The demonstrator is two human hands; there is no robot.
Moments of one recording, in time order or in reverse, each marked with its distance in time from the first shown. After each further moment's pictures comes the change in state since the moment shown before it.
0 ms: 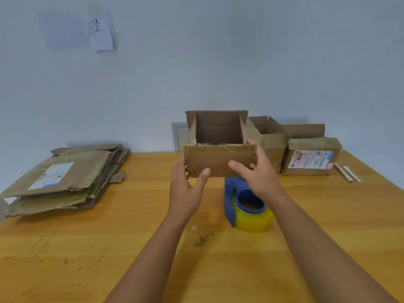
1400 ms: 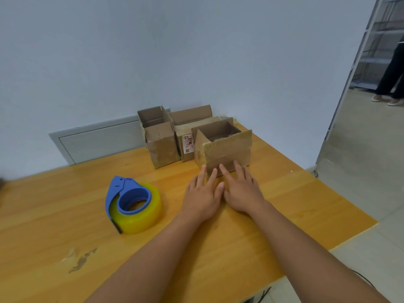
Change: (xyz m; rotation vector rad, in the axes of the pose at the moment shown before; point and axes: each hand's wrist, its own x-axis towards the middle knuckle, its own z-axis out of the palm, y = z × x) left_hand -0.093 0.046 0.294 0.674 -0.823 0.156; right_hand -0.073 0.133 -0.231 -1.094 -0.121 0.379
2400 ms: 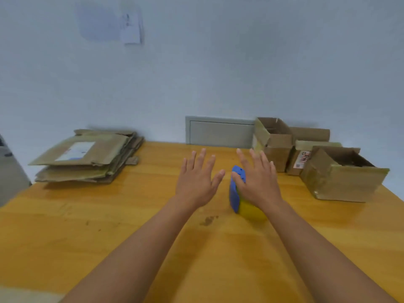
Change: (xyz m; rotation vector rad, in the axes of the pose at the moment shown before) left_hand -0.159 -0.210 -0.172 0.225 0.382 -0.276; right_hand -0.021 -0.271 0.003 0.032 0.349 -0.451
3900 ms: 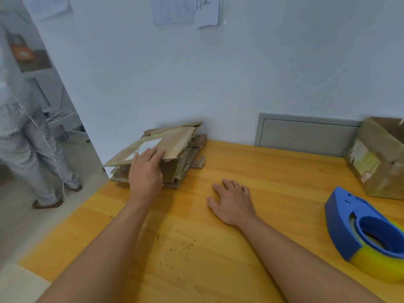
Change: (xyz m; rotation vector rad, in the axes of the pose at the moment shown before) left_hand -0.026 -0.305 -0.054 0.140 0.505 -0.303; right_hand 0.060 -0.215 0.171 0.182 -0.503 -0.238
